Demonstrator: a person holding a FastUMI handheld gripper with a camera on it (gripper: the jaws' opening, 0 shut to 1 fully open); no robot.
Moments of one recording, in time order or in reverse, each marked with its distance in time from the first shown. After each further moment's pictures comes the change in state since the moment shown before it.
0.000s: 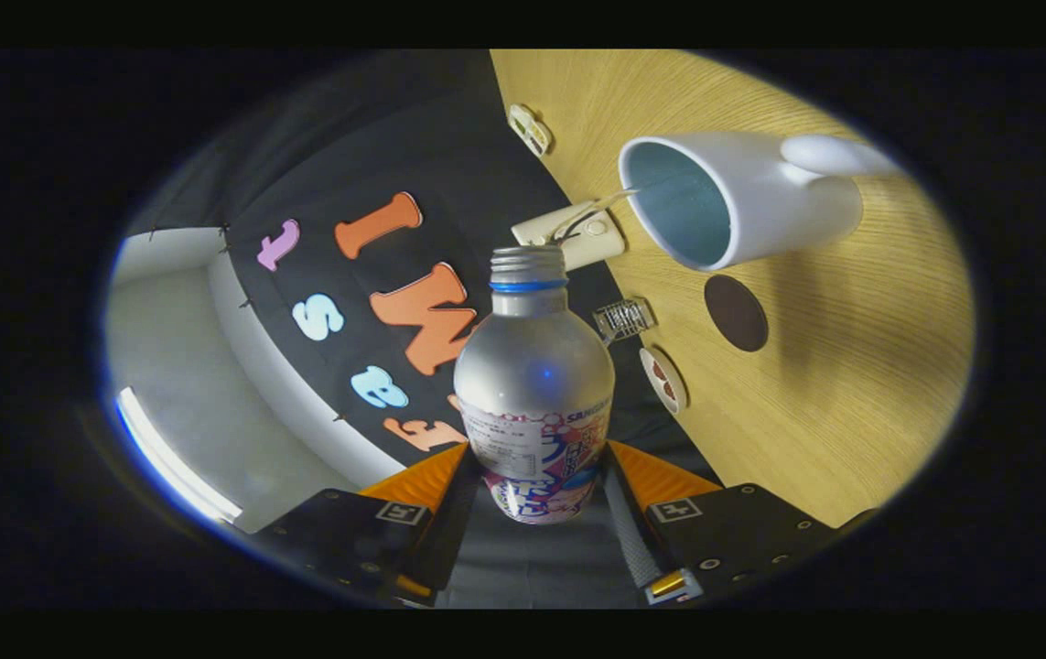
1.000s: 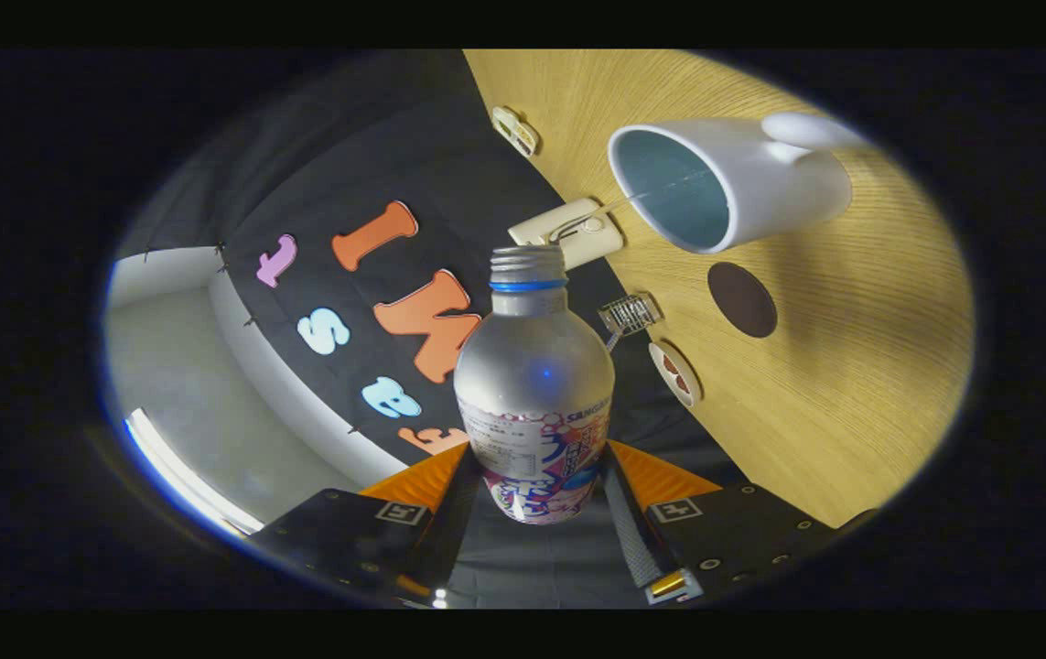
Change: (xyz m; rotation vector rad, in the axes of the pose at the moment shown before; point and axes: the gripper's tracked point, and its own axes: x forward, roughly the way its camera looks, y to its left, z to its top) arm 0.009 0.009 -0.007 0.080 0.002 0.022
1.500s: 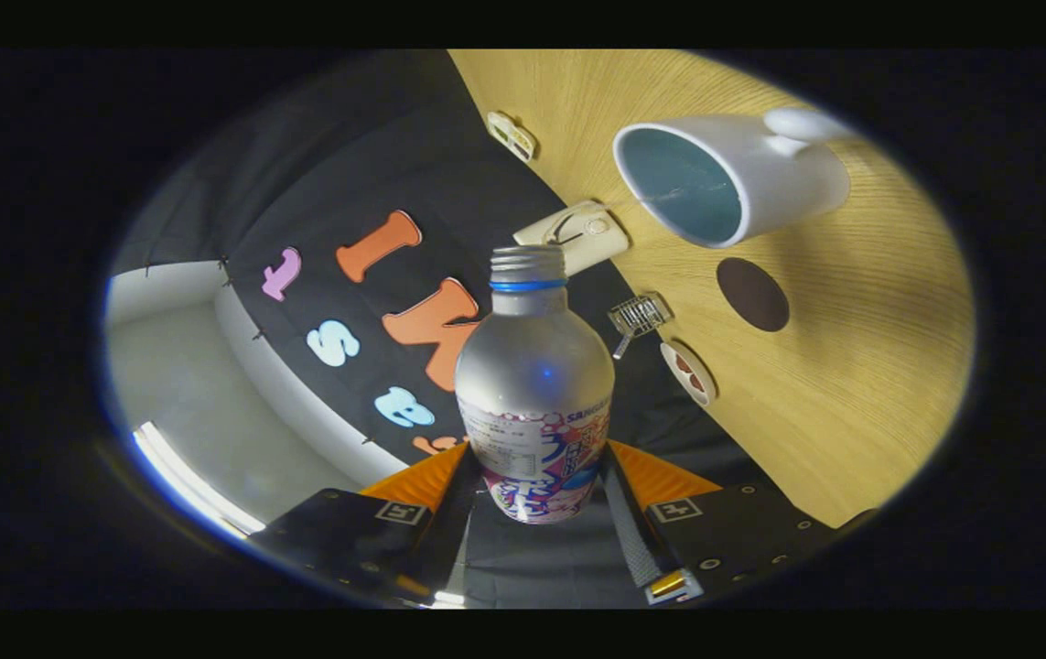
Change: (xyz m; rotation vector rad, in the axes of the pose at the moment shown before) arm 0.003 0.013 0.005 0.044 -0.030 0.032
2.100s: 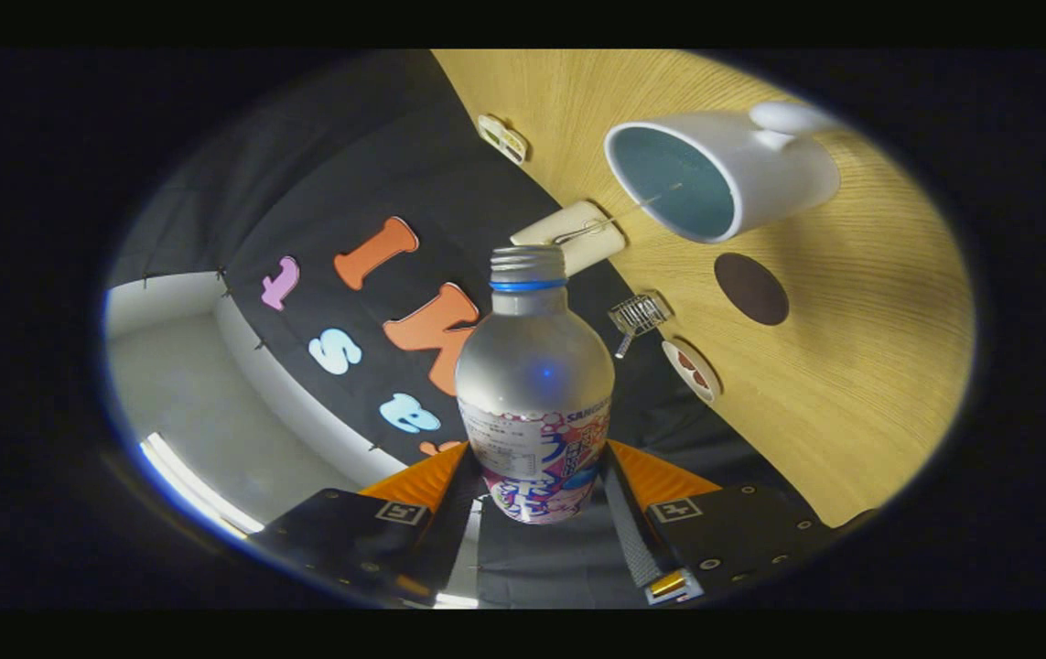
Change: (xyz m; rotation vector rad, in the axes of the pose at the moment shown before) arm 0.001 0.002 -0.002 0.039 -0.001 0.003
